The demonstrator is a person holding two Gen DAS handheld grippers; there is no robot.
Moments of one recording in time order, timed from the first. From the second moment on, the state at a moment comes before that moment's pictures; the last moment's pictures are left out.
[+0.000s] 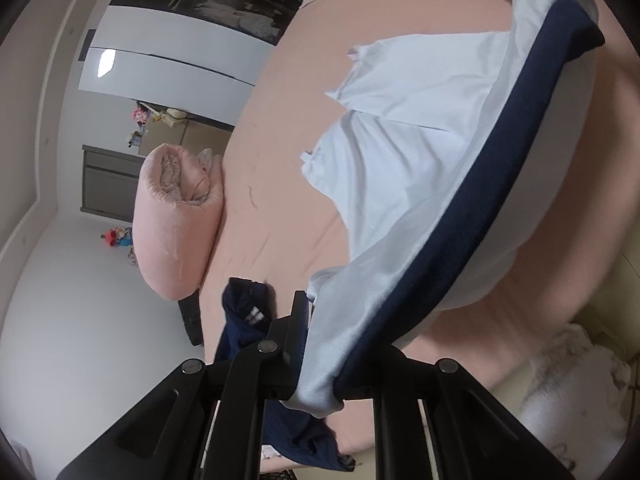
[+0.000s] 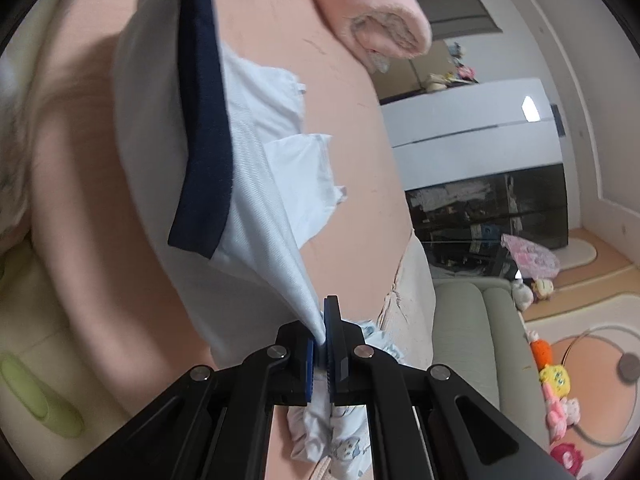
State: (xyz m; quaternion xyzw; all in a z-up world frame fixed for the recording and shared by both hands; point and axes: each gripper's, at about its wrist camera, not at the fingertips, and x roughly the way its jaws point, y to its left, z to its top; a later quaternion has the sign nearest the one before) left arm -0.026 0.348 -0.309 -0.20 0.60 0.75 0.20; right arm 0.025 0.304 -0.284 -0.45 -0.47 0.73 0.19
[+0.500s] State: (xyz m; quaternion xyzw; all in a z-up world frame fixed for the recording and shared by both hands) left arm -0.091 0.387 -0.317 -0.22 0.58 0.77 0.16; right arm -0.037 0.342 -0.285 -0.45 -0.43 0.75 0.23
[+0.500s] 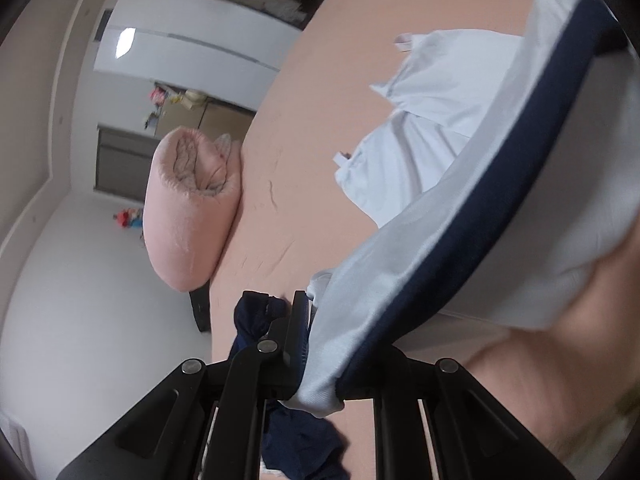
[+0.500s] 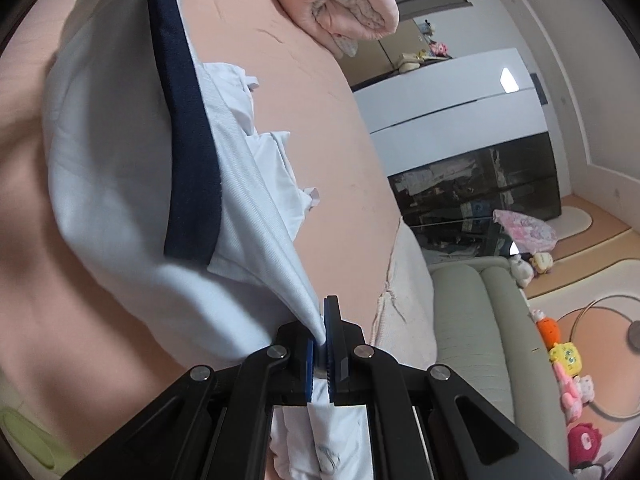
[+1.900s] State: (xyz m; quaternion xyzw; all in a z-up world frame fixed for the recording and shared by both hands) left arm -0.232 0.451 -0.366 -0.32 0.50 0.78 0.20; right arm -0.160 0.429 -0.327 -0.52 -0.36 0.74 0.23
